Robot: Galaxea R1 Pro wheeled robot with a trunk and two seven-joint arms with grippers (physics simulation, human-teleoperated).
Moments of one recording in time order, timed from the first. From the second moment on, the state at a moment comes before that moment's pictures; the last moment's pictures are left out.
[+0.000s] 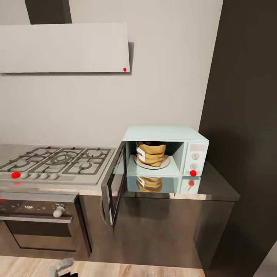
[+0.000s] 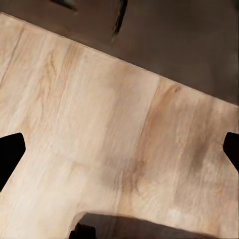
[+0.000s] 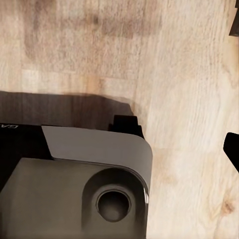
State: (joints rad) left arm 0.00 0.16 0.04 -1.09 0.43 0.53 0.08; right arm -0.24 -0.04 -0.51 0.03 0.56 0.00 0.05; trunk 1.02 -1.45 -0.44
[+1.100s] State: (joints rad) left arm -0.53 0.10 0.03 -1.40 0.80 0.91 0.07; right arm -0.24 -0.04 -0.51 0.03 0.55 0.00 0.05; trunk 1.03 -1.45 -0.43
